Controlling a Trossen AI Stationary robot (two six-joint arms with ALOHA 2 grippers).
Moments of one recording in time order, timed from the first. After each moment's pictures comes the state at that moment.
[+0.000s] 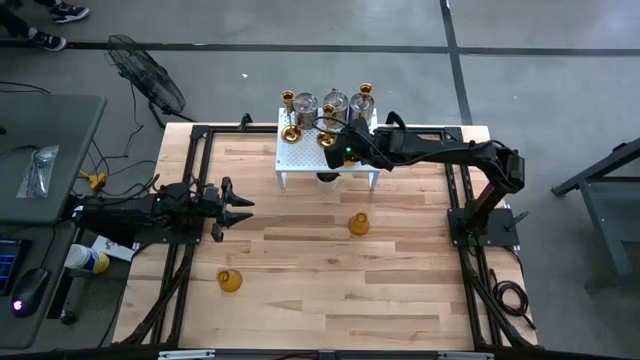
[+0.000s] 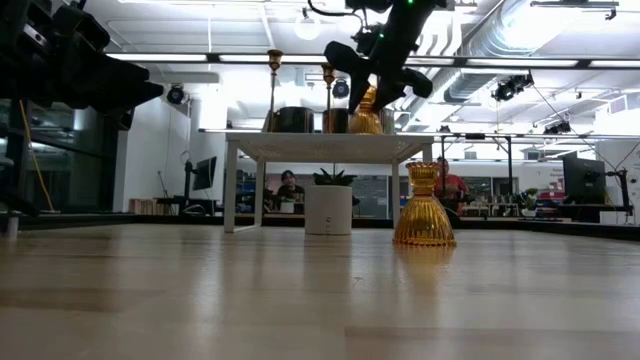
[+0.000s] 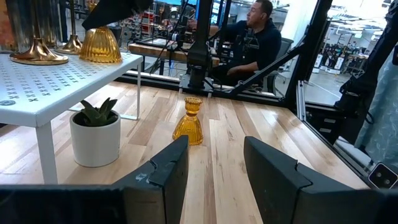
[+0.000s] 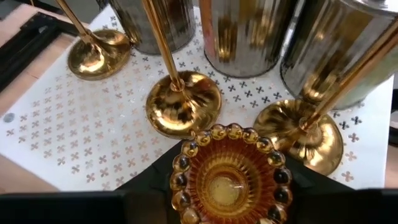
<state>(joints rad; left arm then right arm) 0.01 0.01 0.01 0.00 0.01 -0.16 -0.25 1.69 1.46 -0.66 0.52 0.75</state>
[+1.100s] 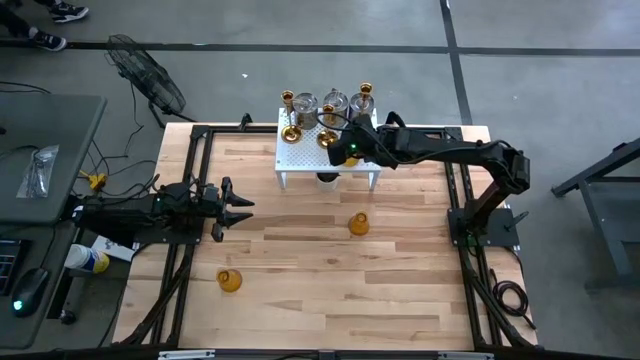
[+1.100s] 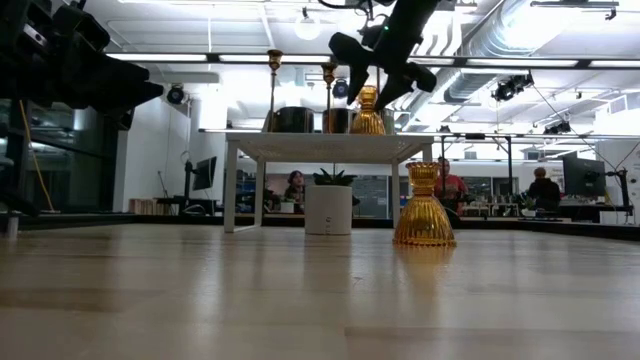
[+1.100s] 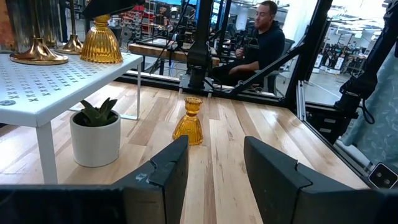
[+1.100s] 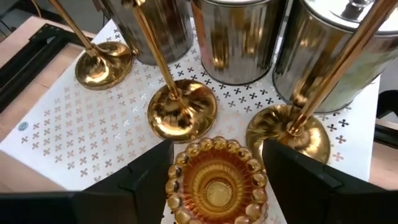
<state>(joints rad) 0.01 0.01 0.01 0.00 0.01 -0.16 -0.26 1.65 1.46 -0.66 0.52 0.76</state>
